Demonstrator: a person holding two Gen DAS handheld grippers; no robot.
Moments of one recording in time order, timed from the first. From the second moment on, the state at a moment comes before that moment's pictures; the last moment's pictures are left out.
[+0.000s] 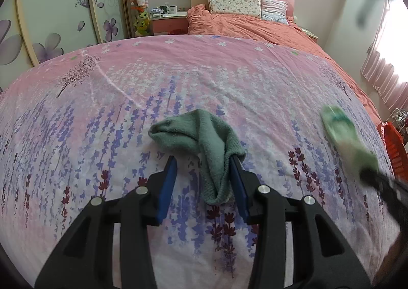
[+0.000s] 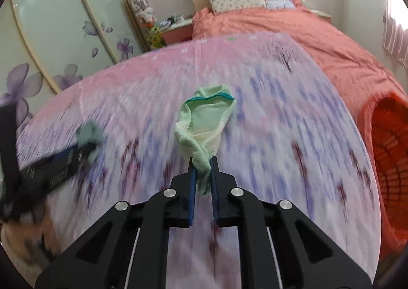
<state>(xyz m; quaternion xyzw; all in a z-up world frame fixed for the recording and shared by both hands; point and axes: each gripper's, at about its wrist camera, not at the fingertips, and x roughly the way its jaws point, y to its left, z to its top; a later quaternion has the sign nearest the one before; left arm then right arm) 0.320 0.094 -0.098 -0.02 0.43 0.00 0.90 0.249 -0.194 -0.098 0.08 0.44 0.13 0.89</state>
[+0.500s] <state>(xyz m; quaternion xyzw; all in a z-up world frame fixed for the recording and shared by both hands) 0.320 0.092 -0.100 -0.02 0.43 0.01 0.90 0.264 -0.167 -0.104 0.05 0.43 0.08 0.90</state>
